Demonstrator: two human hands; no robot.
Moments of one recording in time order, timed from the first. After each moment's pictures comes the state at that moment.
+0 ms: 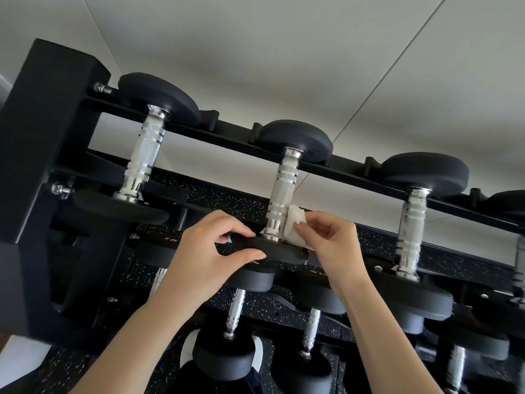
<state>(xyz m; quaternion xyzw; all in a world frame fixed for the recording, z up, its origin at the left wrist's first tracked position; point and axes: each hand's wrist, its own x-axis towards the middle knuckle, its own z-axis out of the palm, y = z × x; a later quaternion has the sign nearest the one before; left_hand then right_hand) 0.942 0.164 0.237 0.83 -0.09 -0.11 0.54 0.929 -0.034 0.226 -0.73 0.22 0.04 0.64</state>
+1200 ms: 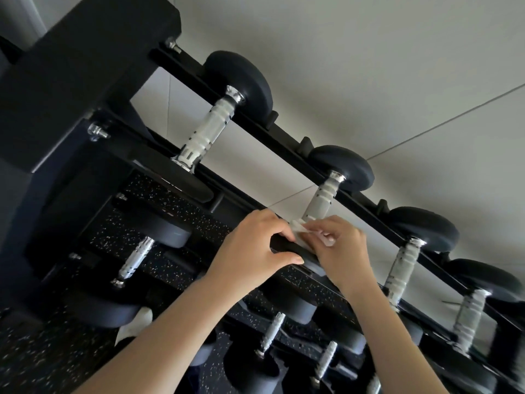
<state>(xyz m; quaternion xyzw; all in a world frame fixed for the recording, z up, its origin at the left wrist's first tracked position) 0.945 0.167 0.217 0.80 -0.10 -0.12 0.58 0.953 0.003 0.255 -0.97 0.01 0.02 0.23</state>
